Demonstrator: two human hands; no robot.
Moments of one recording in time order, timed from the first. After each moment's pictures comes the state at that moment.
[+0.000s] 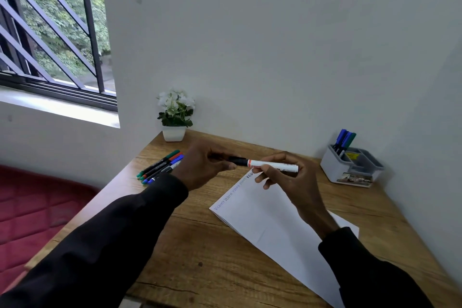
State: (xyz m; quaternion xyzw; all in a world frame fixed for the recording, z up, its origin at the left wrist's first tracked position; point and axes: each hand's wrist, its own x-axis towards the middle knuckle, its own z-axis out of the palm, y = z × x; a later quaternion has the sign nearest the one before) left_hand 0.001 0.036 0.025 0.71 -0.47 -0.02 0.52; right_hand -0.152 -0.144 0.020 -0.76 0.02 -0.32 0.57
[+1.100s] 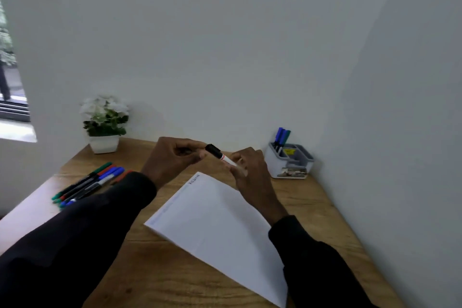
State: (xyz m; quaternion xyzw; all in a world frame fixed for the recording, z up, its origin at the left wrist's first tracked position) left_hand -0.010 -0.041 0.038 0.65 -0.43 -0.05 0.62; right_hand -0.149 -0.217 0.001 -0.89 0.14 -0.40 0.19
